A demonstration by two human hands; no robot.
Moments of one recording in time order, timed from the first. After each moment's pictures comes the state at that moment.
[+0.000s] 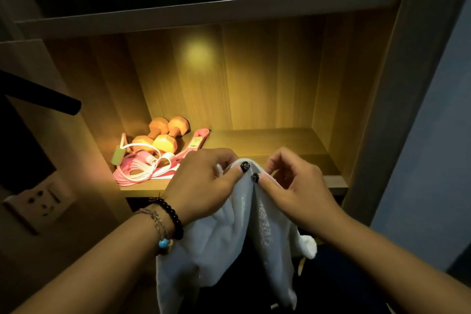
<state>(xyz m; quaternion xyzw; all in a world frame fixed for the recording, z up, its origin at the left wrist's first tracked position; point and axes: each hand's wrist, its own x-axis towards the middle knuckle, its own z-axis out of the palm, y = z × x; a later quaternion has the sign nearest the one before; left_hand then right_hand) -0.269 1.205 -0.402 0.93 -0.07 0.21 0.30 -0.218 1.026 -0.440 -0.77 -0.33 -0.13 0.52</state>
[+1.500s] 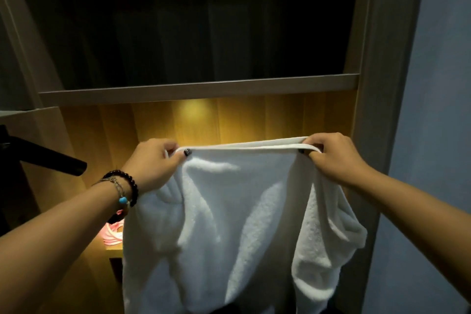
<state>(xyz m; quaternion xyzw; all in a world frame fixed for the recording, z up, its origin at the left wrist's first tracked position) -0.217 1.287 -0.316 0.94 0.00 0.27 0.22 -0.122 0.964 -0.333 -0.88 -0.22 -0.24 0.34</state>
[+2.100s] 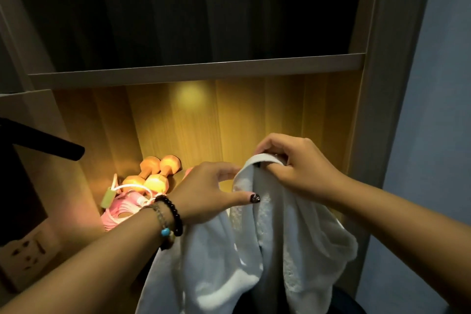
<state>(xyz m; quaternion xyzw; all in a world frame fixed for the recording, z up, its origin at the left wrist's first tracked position) -0.237 1.216 -0.363 0.93 -0.14 0.10 0.34 -0.186 1.017 -0.344 -0.81 -0.42 -0.19 0.37</state>
